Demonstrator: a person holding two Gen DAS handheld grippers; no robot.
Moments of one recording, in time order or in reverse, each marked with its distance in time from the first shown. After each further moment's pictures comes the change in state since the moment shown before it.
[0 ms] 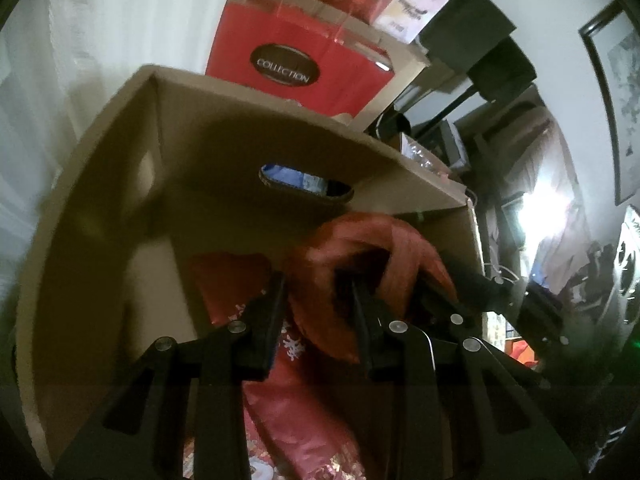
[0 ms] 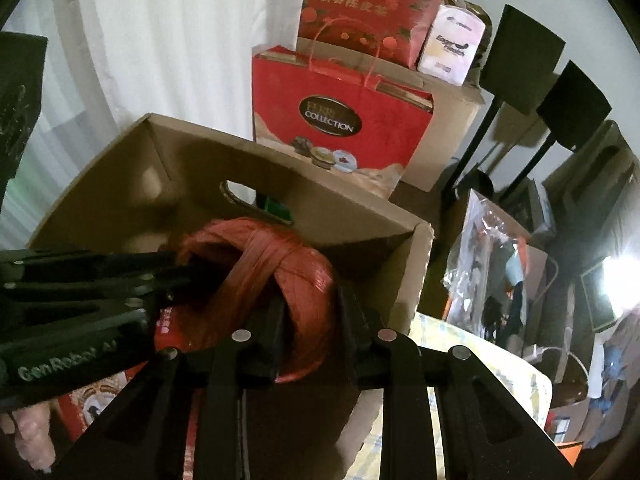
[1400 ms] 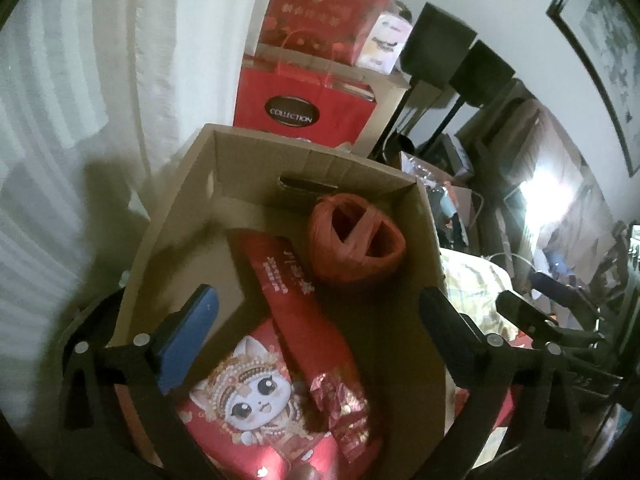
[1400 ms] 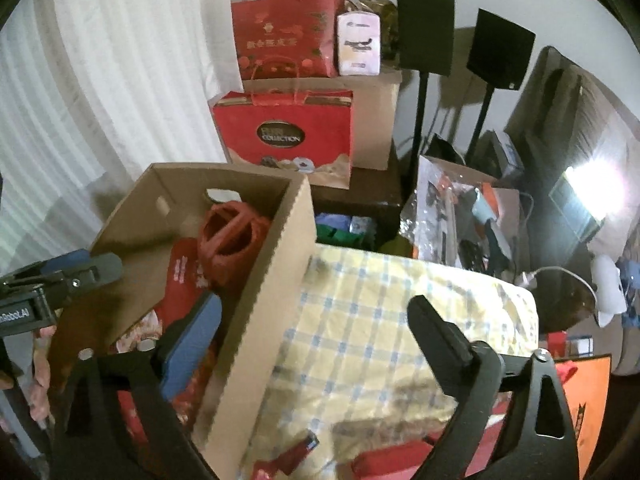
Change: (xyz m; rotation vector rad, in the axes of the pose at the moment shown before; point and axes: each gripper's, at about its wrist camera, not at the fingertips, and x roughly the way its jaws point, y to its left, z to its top) left arm -0.096 -0.037 -0.060 0.127 -0.167 0.137; right arm -0.112 -0.072 -0.078 0.259 -0.080 0.049
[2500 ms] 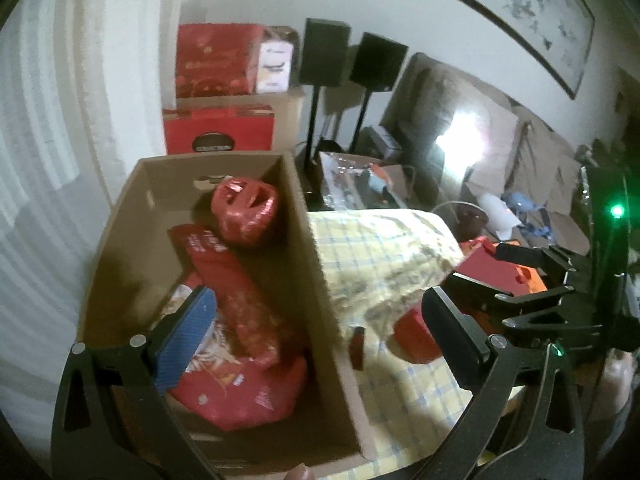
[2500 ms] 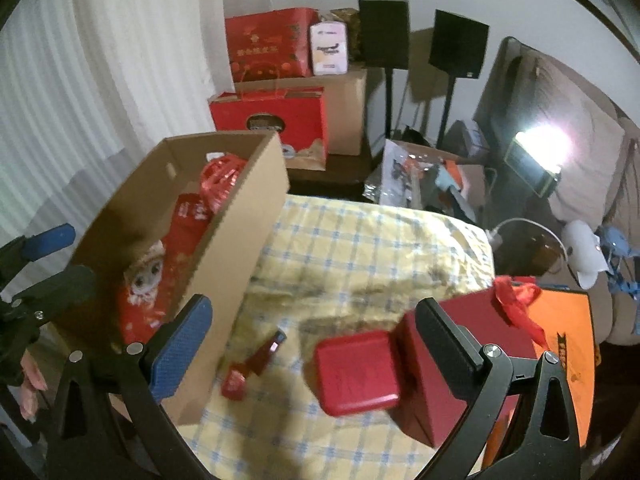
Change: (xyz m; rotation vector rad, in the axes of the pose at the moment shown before) left arm -0.091 -0.101 -0.107 0.292 -0.126 -0.094; right arm -0.089 -0.035 -0.103 0.032 -0.047 -0.026
